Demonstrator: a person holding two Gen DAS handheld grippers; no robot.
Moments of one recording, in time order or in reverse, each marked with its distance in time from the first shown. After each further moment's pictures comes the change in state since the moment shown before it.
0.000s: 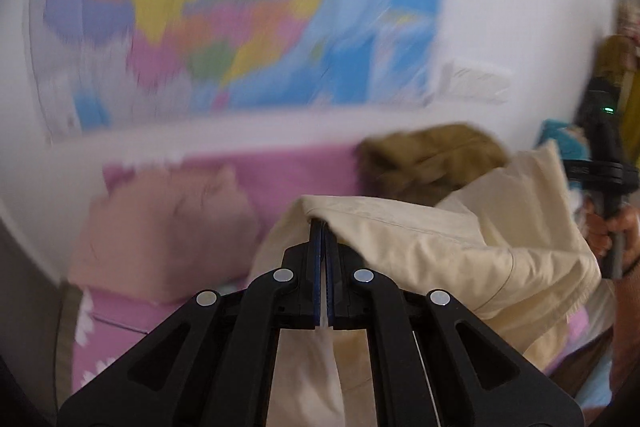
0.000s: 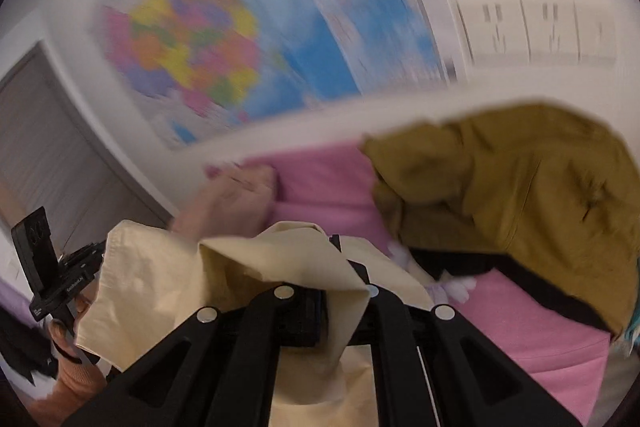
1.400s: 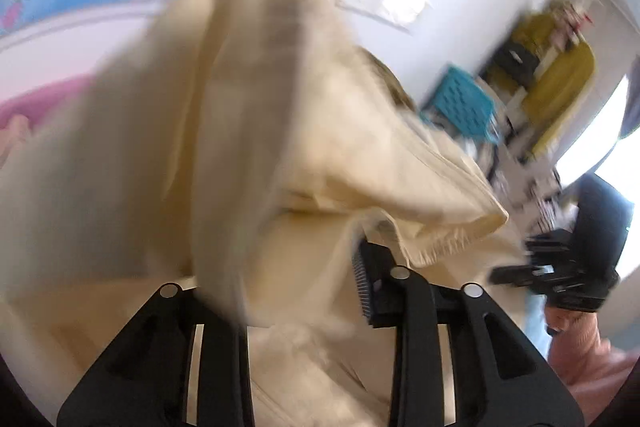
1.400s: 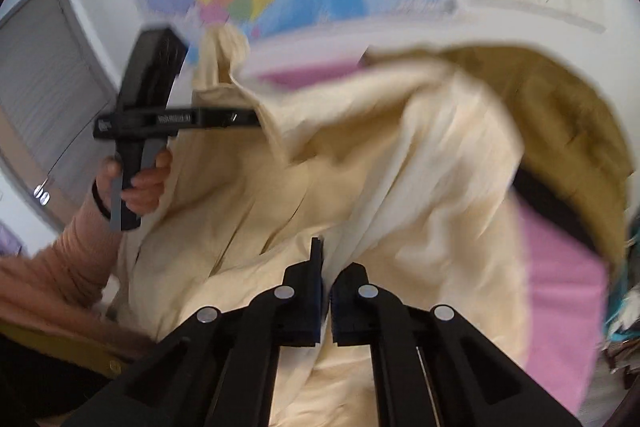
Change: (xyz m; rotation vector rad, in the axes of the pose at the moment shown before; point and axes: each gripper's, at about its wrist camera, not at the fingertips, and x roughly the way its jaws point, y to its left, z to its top) left arm 0.152 -0.070 -0.002 0.019 0.232 -0.536; right arm -0.028 -0.008 -0.093 -0.158 0.058 -0.057
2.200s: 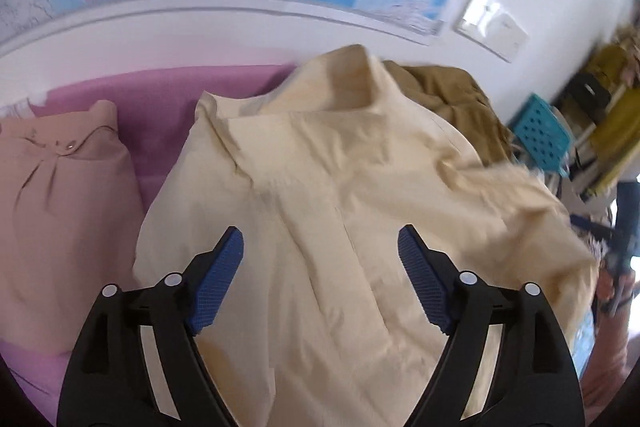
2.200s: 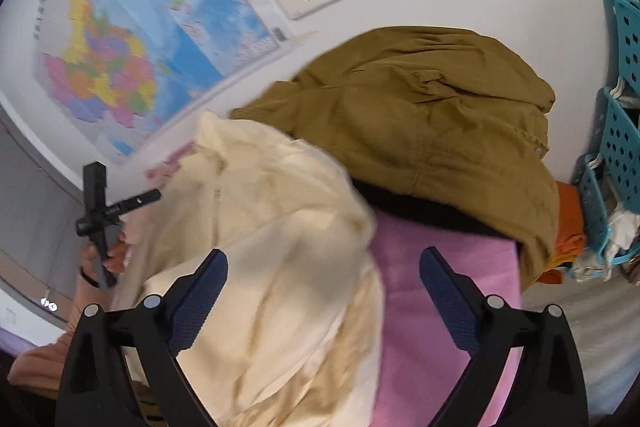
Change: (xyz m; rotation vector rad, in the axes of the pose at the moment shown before) left arm 0.006 0.063 0.019 -0.081 0.010 0.215; right arm -0.038 -0.142 -0.004 0.350 -0.049 -0.010
